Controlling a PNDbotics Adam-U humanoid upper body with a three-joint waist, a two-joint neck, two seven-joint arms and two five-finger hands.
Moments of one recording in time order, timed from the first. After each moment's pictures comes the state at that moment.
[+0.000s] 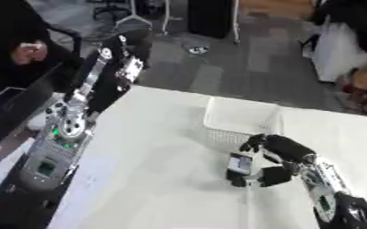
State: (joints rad) left arm -0.39 0.45 -0.04 -1.83 -0.16 0.03 0.08; right arm -0.70 0.00 0.04 -1.04 1.32 -0.44 0.41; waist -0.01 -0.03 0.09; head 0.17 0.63
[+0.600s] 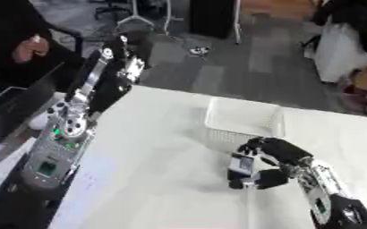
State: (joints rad) left arm -0.39 0.45 -0.04 -1.83 -0.16 0.03 0.08; right arm -0.70 0.03 0.04 -1.02 1.36 -0.44 0.40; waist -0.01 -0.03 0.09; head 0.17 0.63
